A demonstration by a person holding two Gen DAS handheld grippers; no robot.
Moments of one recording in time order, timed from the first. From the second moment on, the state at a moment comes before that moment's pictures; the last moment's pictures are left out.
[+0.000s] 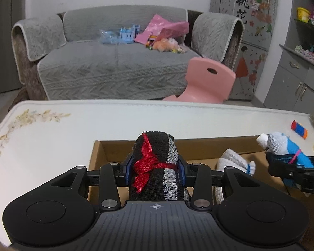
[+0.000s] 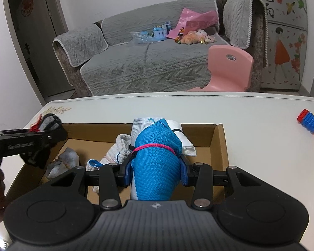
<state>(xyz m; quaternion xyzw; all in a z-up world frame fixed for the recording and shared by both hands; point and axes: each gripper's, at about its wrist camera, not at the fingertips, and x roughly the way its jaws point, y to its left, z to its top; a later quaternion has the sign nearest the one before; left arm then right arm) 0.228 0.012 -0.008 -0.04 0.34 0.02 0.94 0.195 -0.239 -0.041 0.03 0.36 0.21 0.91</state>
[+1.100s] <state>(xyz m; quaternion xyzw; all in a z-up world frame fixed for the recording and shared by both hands) 0.237 0.008 -0.035 0.02 0.43 0.02 0.90 0.196 -0.226 -0.060 0.01 0.40 0.22 0.89</state>
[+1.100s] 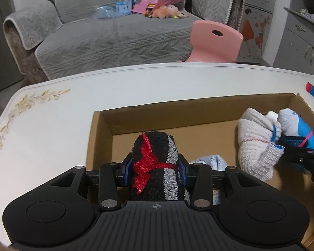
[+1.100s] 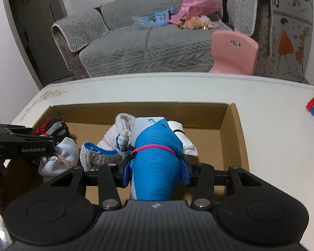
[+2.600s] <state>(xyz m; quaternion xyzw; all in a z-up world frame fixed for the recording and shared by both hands) -0.024 0.042 -0.018 -0.10 0.37 -0.07 0.92 0.038 -0.314 -0.023 0.07 0.26 0.29 0.92</state>
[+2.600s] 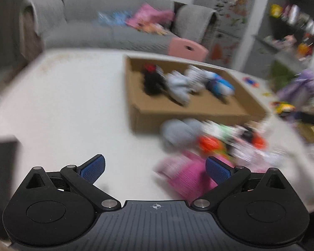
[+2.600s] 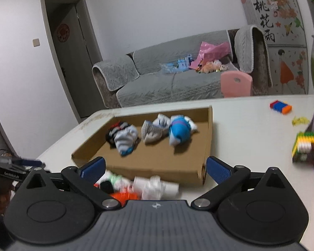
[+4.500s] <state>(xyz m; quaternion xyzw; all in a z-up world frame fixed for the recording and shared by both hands) -0.049 -0.113 -0.059 0.39 0.34 -0.28 0.81 0.059 -0.283 -0.072 0.13 0.36 0.29 0.88</state>
